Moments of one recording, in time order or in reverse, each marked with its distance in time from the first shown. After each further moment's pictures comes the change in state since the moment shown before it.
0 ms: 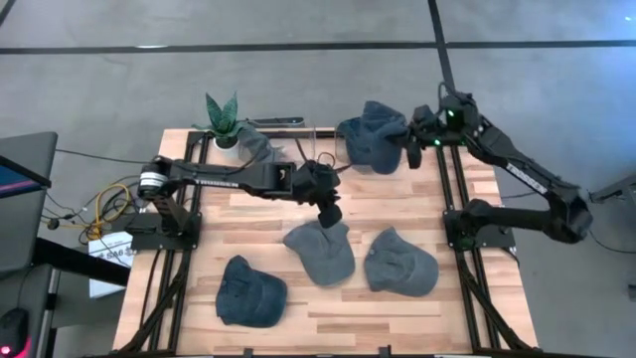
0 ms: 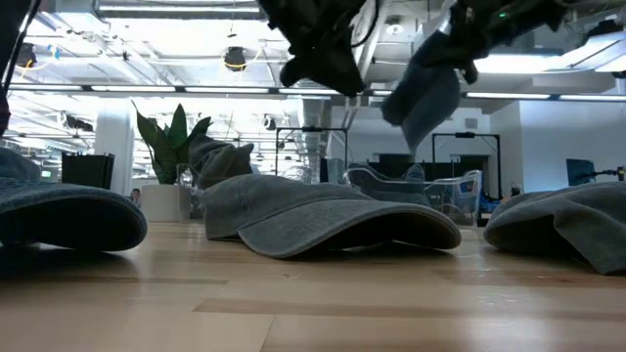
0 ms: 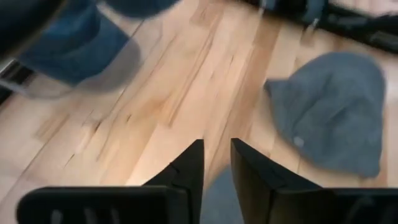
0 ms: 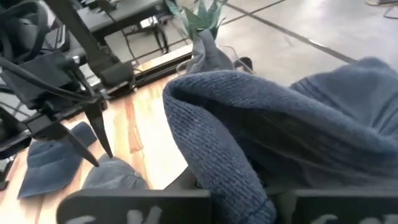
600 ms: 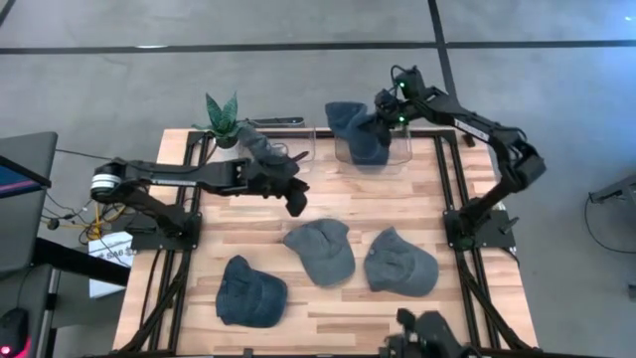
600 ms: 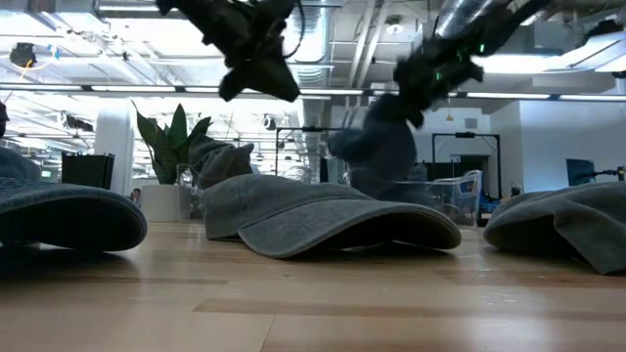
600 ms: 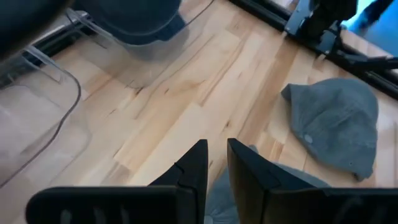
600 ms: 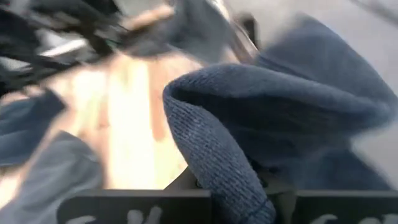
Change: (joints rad) left arm 0.080 -0.376 -0.471 0.211 0.016 -0.138; right arm -0.113 0.574 0.260 -0.013 -0.148 -0.243
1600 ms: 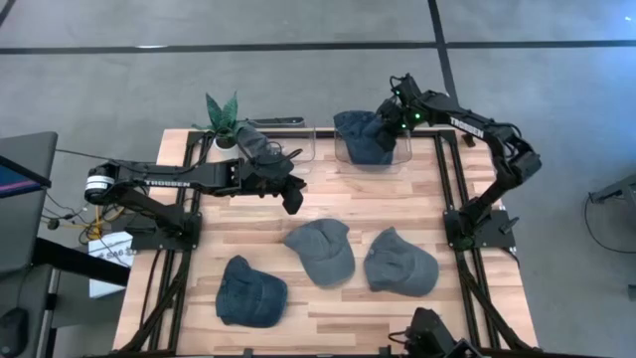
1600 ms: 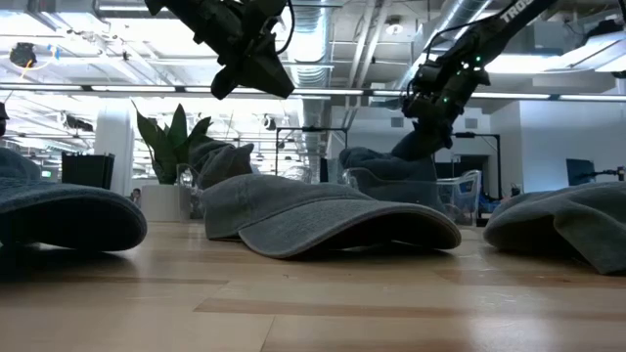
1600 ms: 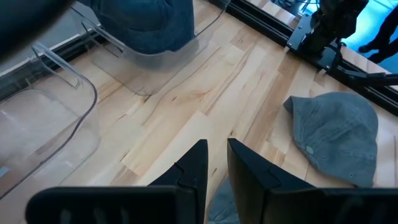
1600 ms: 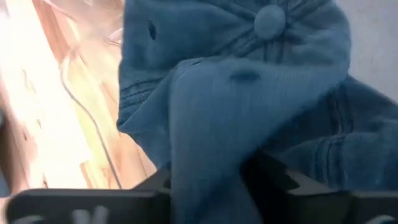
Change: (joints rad) left arm 0.000 -0.051 -0.039 0.027 -0.032 -0.015; right arm -0.010 0.029 -0.001 -0.236 0.341 -0.051
